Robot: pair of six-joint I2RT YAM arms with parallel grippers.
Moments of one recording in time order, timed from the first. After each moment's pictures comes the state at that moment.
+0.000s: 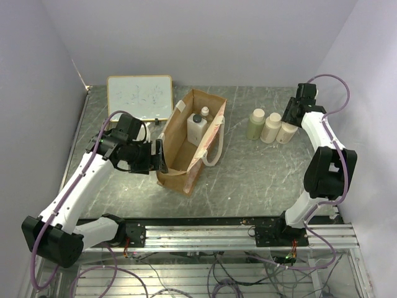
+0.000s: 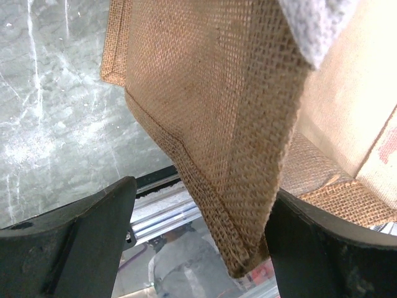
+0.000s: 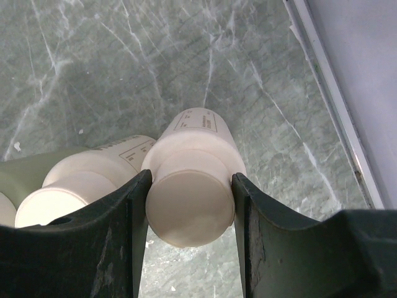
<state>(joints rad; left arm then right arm) -0.40 1.13 1.13 -1.07 0.31 -0.41 -0.11 1.73 1.41 -0.51 0.23 0.22</state>
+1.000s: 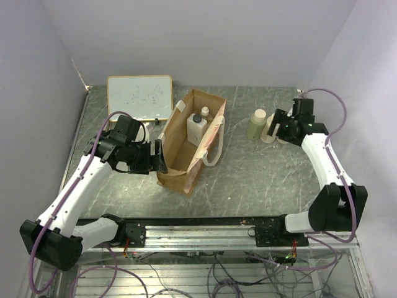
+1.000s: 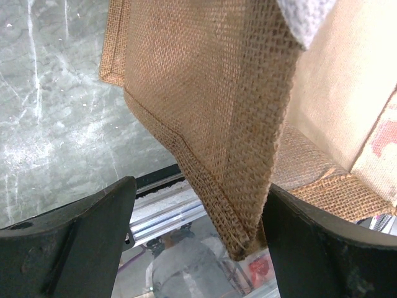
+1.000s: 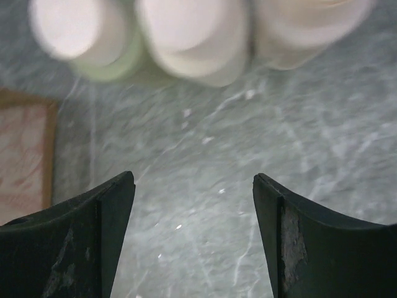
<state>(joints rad) -0.40 1.10 1.13 -1.07 0.30 -0.42 -0.07 1.41 1.17 -0.60 0.03 0.28</state>
